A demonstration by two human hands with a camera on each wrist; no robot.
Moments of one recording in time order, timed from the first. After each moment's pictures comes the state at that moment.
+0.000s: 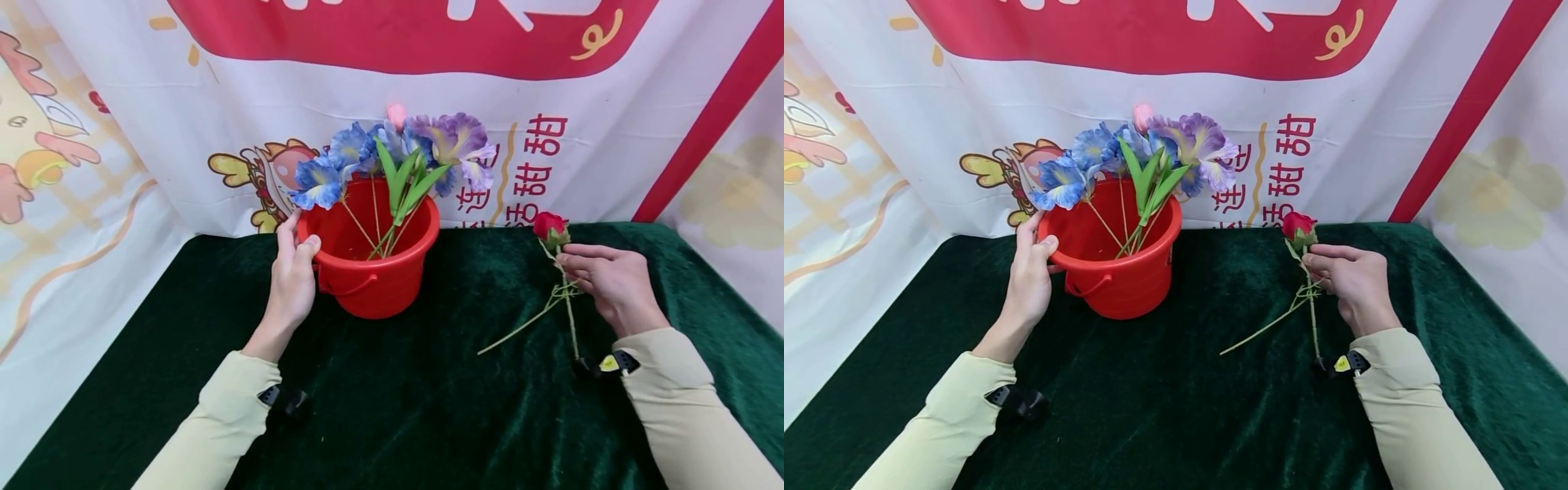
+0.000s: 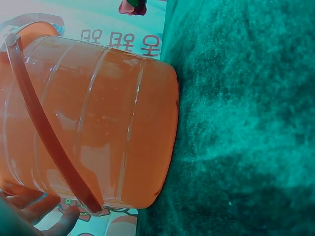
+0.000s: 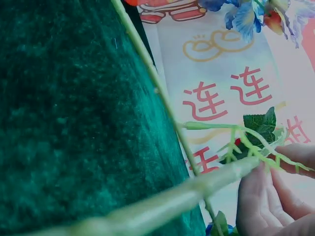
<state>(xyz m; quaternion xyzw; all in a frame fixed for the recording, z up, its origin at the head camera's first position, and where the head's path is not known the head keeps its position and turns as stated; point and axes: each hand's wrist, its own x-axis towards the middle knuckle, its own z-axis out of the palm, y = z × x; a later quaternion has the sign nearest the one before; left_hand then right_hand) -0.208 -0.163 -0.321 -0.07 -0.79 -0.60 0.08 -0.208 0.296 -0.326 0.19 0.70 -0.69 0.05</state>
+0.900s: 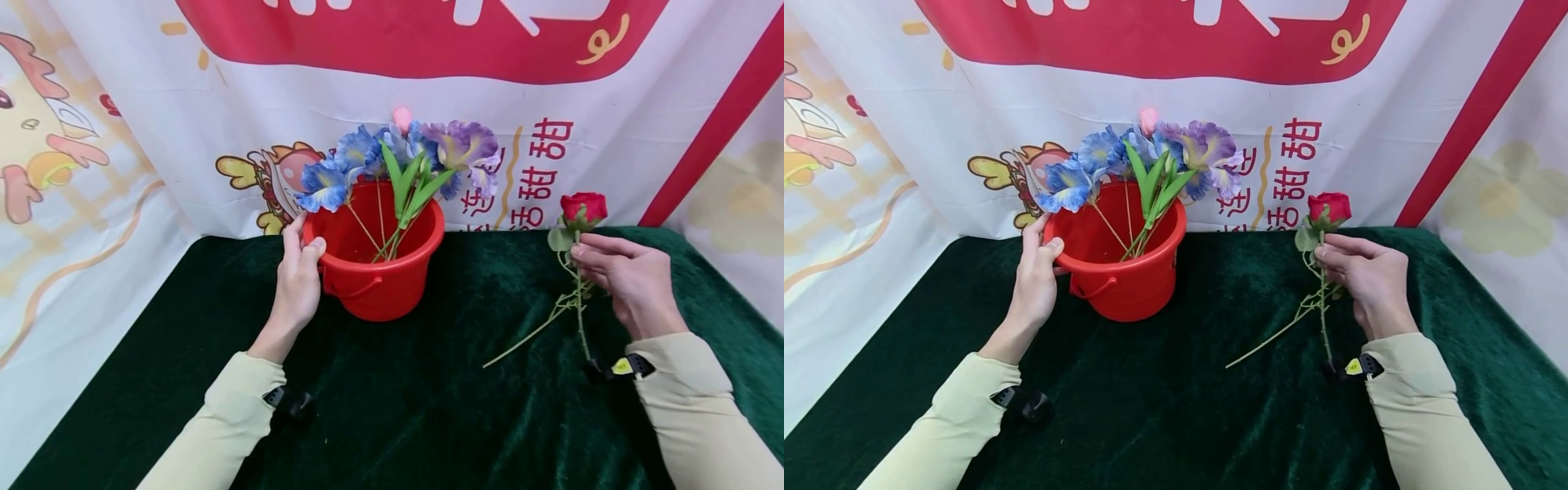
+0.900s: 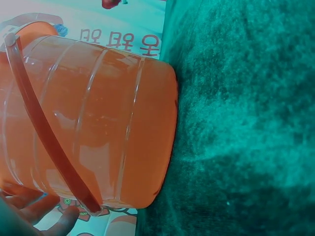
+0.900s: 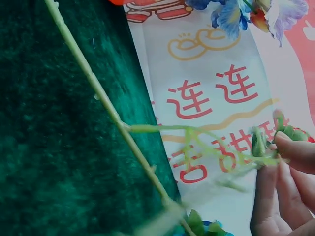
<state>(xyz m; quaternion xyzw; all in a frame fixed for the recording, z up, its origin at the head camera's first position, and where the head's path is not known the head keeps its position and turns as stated) -0.206 -0.163 -0.322 -0.07 -0.79 -0.61 0.09 -0.204 0.298 -0.313 0.19 0.66 -0.72 -0.02</state>
